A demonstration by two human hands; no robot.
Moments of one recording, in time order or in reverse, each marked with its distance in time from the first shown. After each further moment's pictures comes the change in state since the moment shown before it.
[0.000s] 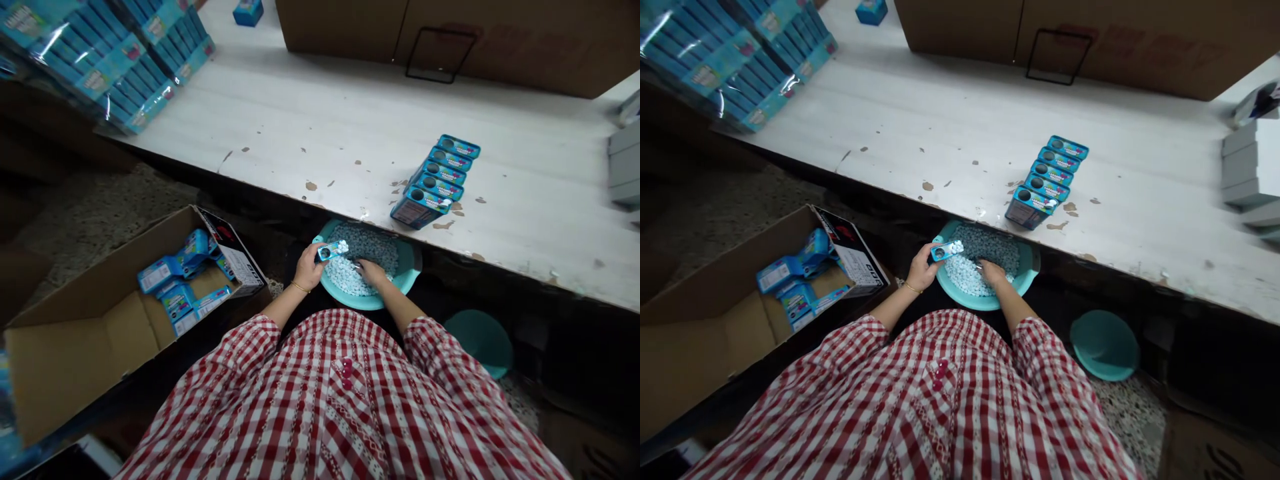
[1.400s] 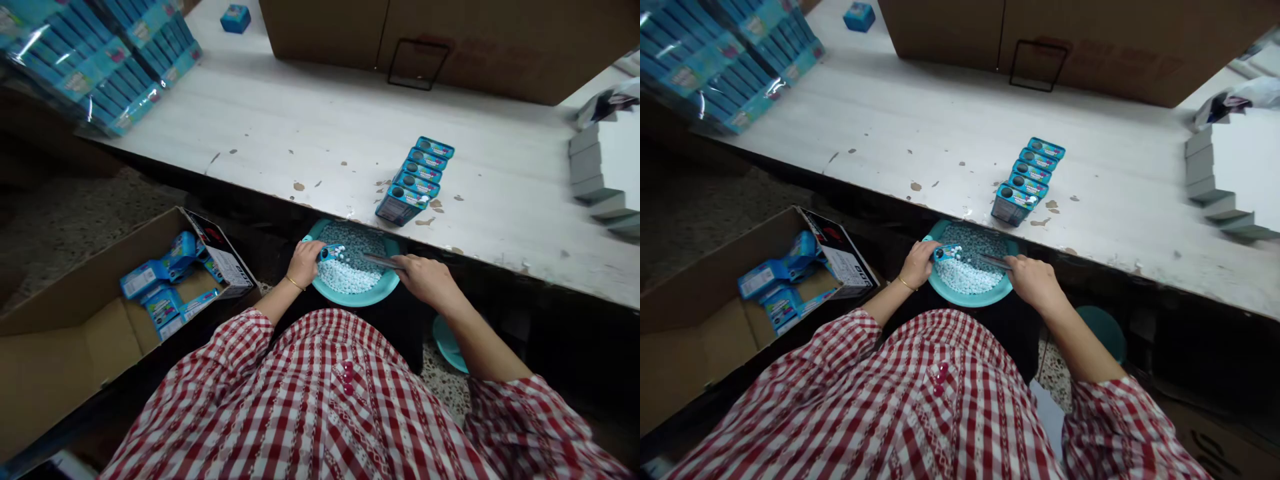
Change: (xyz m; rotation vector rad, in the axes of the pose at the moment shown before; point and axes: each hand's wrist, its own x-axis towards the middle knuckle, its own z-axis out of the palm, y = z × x) left_hand 0.010 0.025 -0.002 0.274 -0.189 0.110; right_hand -0.136 -0.006 -0.130 -0.358 0.142 0.138
